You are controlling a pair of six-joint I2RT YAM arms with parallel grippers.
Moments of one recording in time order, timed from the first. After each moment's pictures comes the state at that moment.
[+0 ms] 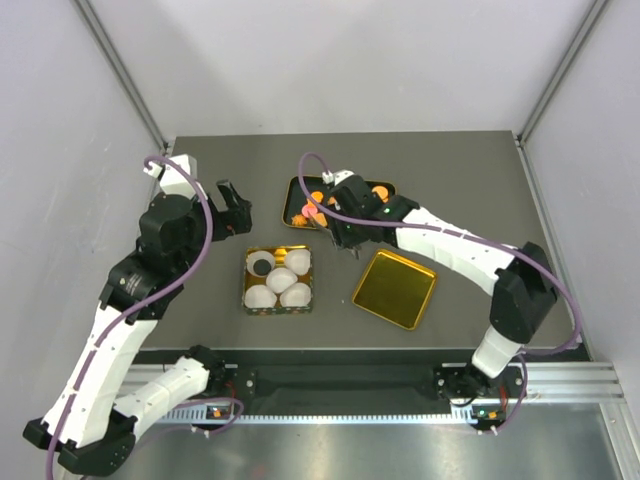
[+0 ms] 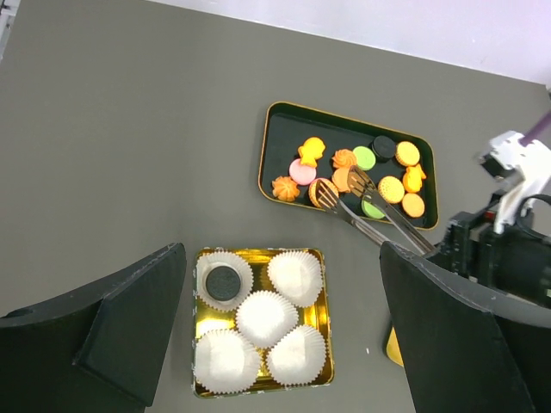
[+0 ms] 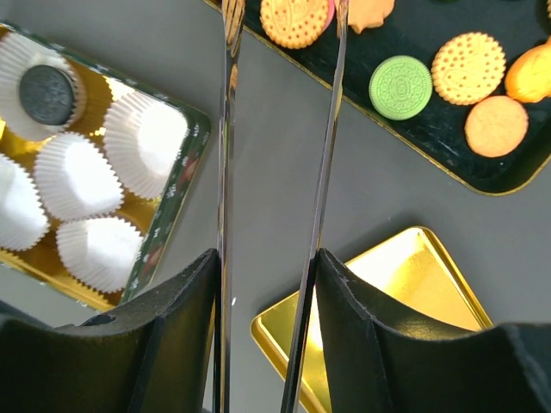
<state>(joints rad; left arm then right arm) -0.47 0.85 1.25 -0.71 -0.33 -0.42 0.83 1.66 1.42 -0.62 0.16 0.31</state>
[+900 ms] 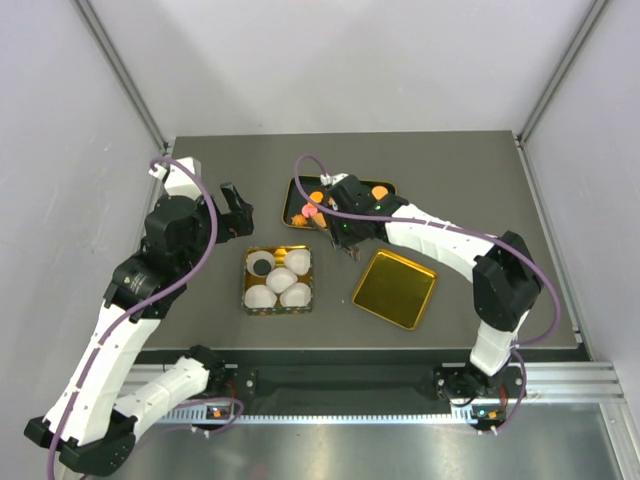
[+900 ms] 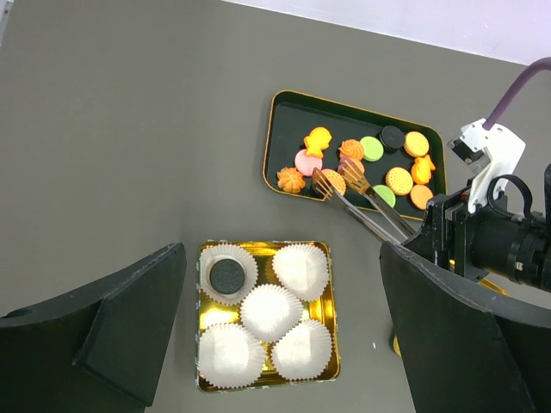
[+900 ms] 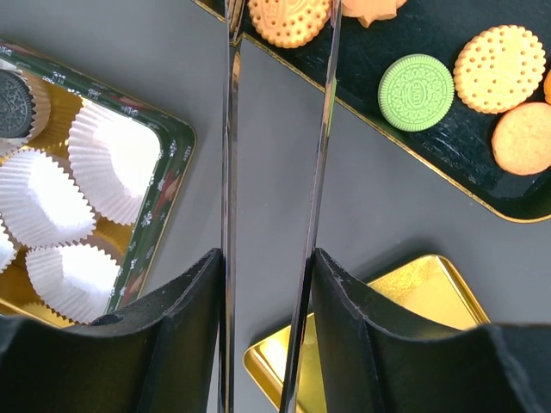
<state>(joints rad) -0.47 0.85 1.22 -0.71 -0.33 -0.42 0.79 1.78 1.43 -0.57 0.11 0.31</state>
